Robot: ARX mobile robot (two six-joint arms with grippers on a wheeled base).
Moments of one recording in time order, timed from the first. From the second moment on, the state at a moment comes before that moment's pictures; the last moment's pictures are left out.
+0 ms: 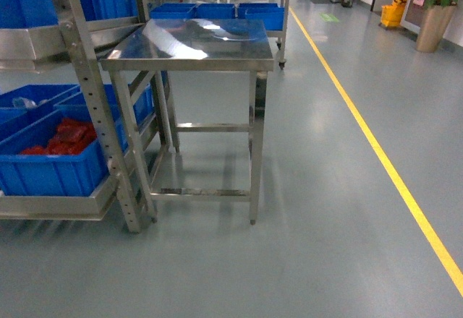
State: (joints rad) left arm 0.00 0.01 0.01 -0.01 0.00 0.00; right arm 0.00 0.00 0.01 -0.01 0.00 -0.01
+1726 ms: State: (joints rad) left arm 0.00 0.01 0.01 -0.01 0.00 0.00; right arm 0.00 0.01 0.01 -0.01 0.00 -0.01
